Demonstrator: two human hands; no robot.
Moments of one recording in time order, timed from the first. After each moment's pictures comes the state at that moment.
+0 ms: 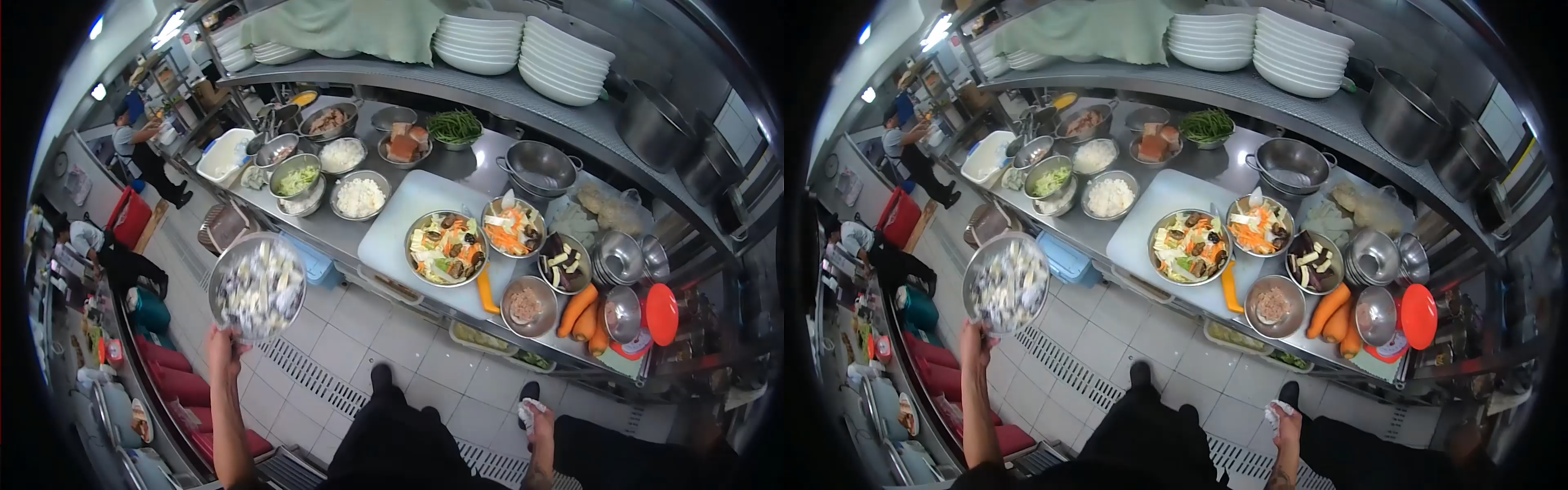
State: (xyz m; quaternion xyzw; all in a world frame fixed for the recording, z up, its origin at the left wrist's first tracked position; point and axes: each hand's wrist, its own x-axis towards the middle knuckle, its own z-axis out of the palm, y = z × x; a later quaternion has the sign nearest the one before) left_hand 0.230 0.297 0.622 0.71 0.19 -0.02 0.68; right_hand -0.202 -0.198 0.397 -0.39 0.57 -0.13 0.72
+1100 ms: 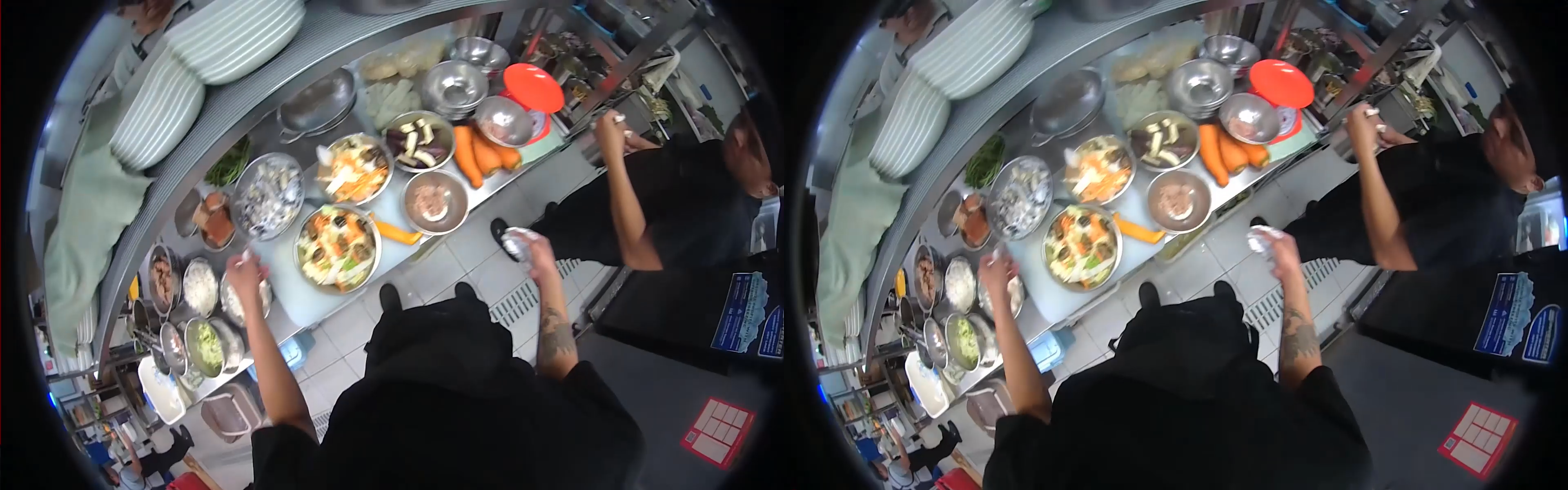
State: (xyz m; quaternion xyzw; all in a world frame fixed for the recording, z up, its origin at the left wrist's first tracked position) left_hand 0.491 -0.102 0.529 0.82 -0.21 -0.26 0.47; right_hand -0.132 -0.171 0.478 -0.27 0.61 -0.42 0.62
